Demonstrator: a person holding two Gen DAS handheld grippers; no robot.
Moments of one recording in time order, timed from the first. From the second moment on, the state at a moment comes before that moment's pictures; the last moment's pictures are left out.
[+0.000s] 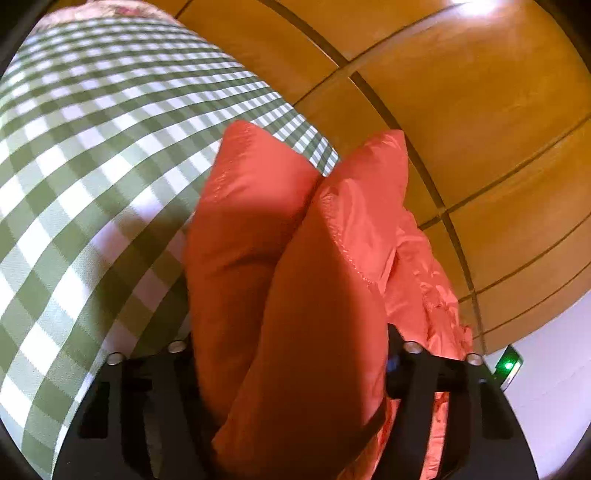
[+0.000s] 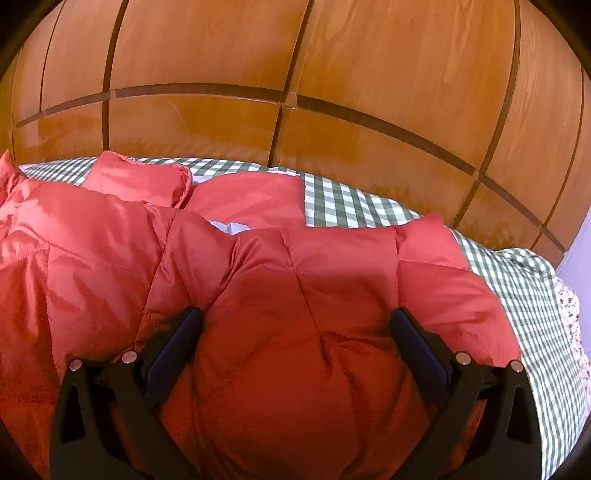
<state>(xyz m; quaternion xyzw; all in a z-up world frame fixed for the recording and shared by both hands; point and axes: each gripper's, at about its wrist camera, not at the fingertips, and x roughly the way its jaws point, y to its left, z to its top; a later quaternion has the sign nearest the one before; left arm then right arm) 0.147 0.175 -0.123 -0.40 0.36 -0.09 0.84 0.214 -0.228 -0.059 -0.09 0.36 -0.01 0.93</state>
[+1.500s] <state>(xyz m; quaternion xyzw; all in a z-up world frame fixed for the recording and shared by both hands) 0.121 0.117 0.013 -0.33 0.30 -0.11 0.89 0.175 -0.234 -0.015 -0.08 0.33 0.01 0.94</state>
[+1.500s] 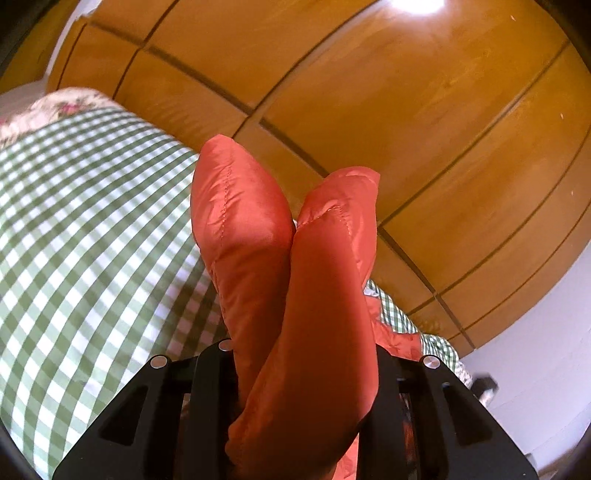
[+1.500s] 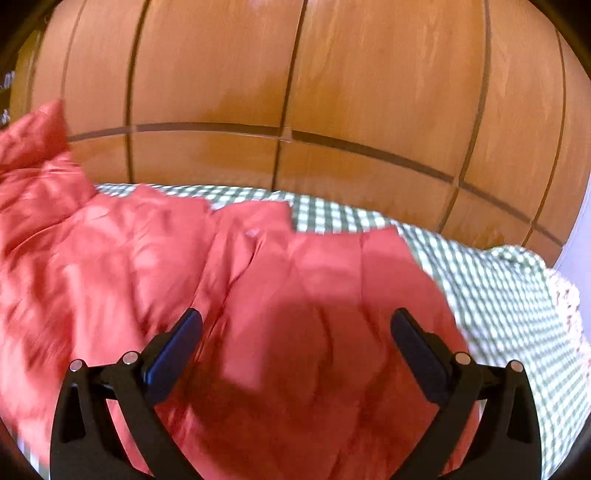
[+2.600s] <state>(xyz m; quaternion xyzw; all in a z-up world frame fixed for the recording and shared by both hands) 0.114 -0.060 0.095 -0.16 0.27 -0.13 0.94 0.102 -0.316 -0.019 -0.02 0.34 -0.03 0.94</state>
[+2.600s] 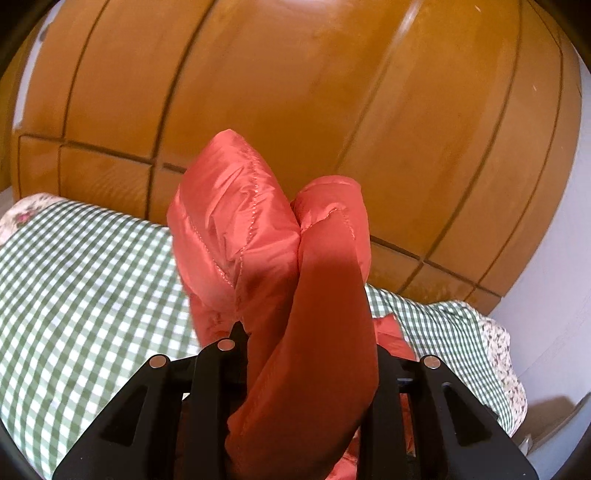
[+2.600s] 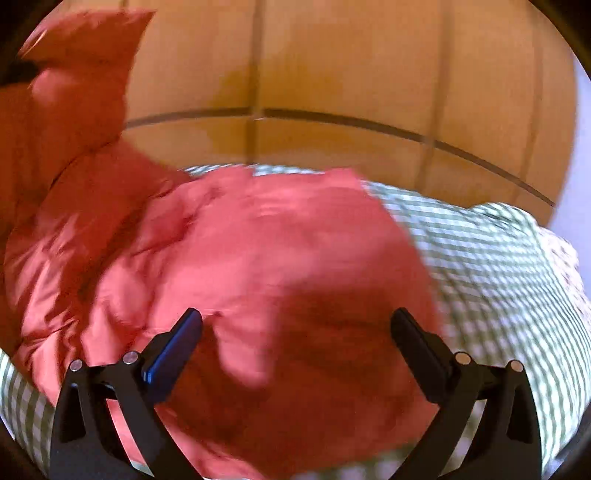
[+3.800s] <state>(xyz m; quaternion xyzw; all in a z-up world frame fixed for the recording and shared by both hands) 0.128 -0.297 0.009 0.08 0.33 -0.25 0.91 0.082 -0.422 -0.067 0.23 0.36 0.00 0.90</state>
